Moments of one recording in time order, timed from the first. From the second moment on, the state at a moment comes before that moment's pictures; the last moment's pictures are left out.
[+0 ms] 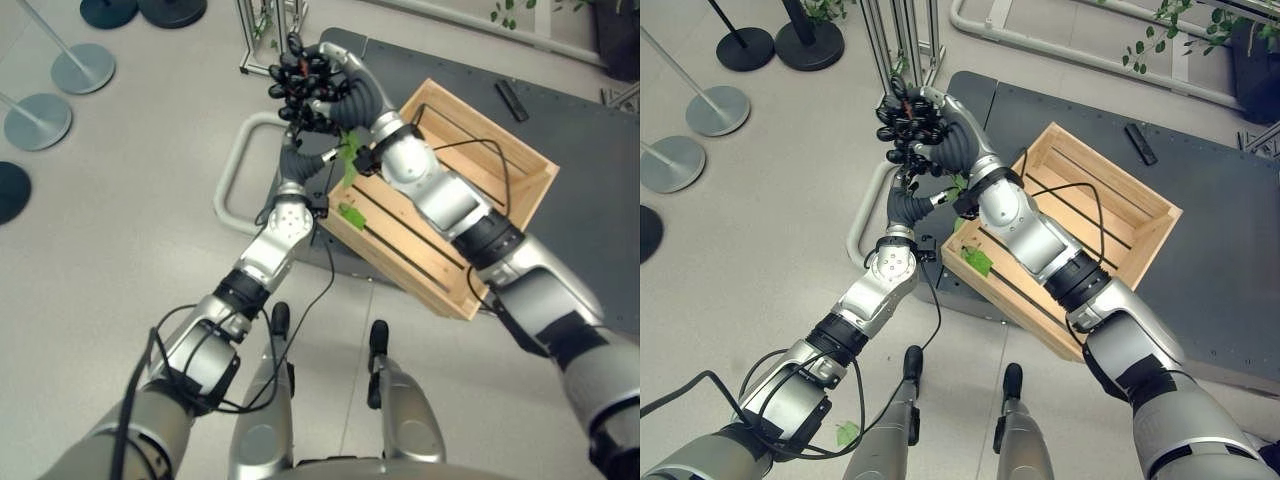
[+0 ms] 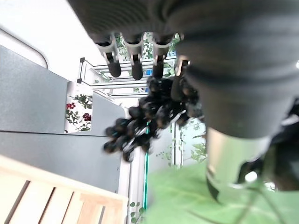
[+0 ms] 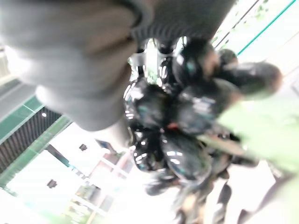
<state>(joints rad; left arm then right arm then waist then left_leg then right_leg) -0.86 0.23 -0.48 0.47 -0.36 -0.07 0.59 -1.15 -0.37 0.60 0.32 0.07 0.09 -0.23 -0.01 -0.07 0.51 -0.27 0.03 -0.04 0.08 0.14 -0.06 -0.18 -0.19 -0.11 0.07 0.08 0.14</state>
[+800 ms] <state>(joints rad) -0.85 0.14 -0.45 0.53 -0.42 -0.08 0.64 -1.06 -0.34 0.63 0.28 0.11 0.06 -0.26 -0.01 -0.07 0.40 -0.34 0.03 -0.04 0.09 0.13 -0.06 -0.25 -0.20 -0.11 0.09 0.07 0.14</state>
